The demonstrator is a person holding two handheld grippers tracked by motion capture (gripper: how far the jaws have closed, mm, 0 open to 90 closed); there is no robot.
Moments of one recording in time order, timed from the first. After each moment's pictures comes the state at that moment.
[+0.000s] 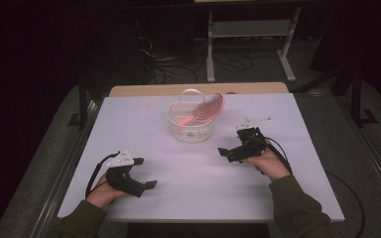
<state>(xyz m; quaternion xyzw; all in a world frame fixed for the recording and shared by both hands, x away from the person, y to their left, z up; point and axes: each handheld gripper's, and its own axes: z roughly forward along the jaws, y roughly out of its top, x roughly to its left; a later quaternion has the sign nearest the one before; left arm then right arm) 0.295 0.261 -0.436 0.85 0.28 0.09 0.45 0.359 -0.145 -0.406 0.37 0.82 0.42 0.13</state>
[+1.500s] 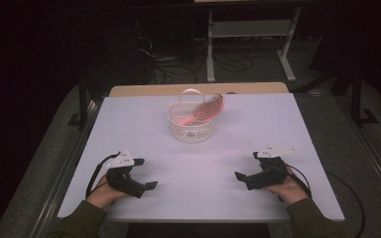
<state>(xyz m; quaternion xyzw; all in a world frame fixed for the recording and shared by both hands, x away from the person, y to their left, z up) 0.293 0.260 -0.437 0.85 0.28 0.08 0.45 0.289 -0.189 -0.433 0.37 0.81 0.44 0.13</state>
